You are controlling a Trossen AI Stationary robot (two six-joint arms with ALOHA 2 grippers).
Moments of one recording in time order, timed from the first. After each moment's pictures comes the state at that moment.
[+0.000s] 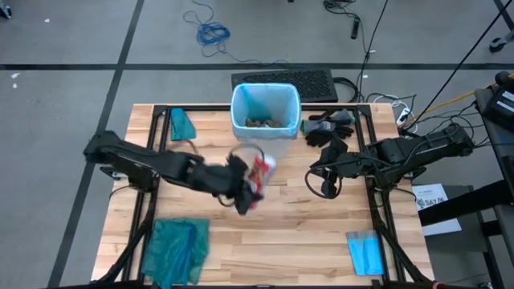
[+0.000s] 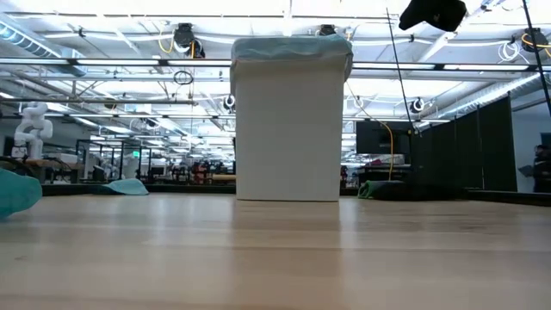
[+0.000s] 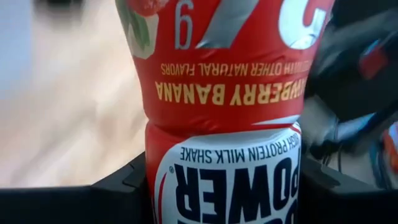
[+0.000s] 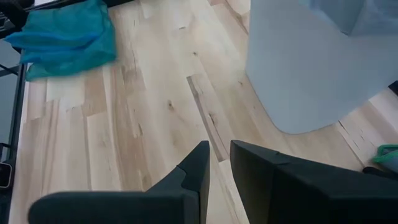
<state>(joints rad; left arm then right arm) -0.30 1.48 1.49 -0.53 -0.25 -0.87 0.28 1.04 1.07 -0.80 0.36 0.50</state>
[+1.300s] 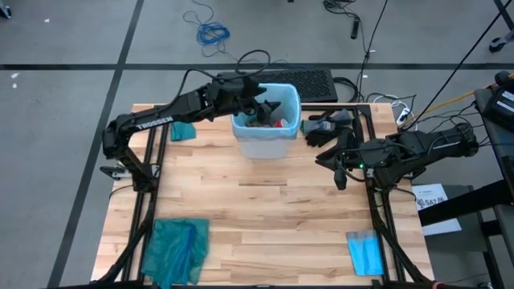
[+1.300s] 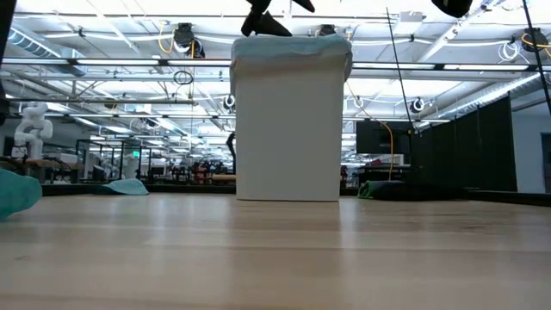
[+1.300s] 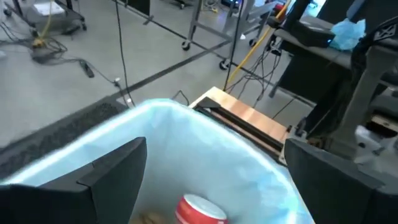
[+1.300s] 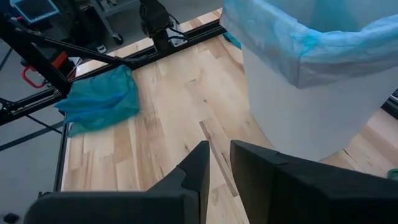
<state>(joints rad) 0.31 1.63 1.69 -0.39 -0.14 -0.31 0.27 0.89 1.07 -0.73 0.39 0.53</state>
